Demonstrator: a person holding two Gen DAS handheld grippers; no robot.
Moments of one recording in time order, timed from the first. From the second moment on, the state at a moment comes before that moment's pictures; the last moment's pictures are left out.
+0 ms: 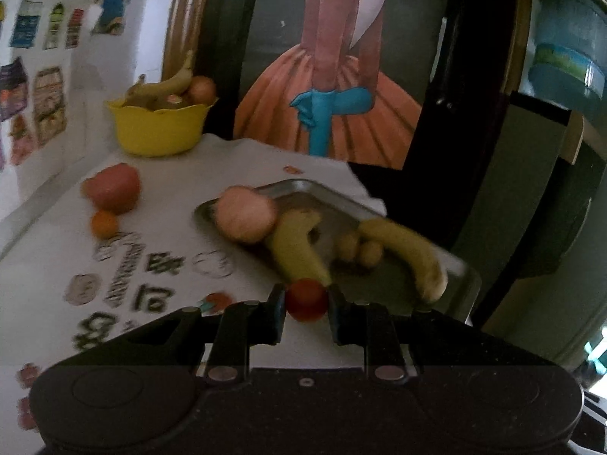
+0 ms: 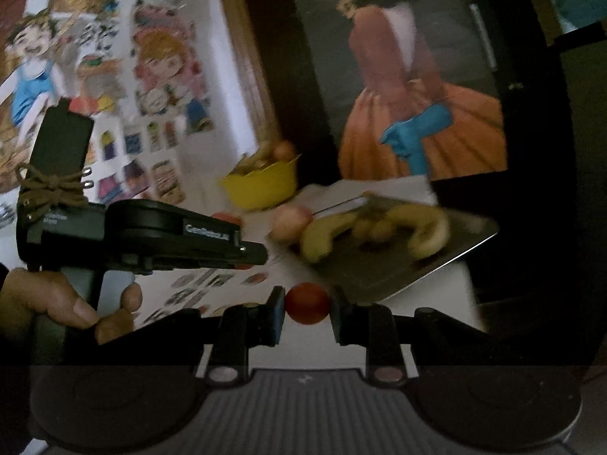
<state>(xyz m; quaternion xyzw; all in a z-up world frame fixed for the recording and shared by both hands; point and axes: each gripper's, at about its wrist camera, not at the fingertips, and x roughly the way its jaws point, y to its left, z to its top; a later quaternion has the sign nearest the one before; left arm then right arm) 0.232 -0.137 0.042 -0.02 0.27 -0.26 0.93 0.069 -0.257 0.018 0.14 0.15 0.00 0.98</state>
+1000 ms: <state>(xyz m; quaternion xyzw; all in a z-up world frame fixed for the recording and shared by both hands) 0.265 -0.194 0.006 -0.02 0.28 -0.29 0.92 0.134 -0.320 0.014 0.15 0.21 -0.03 0.97</state>
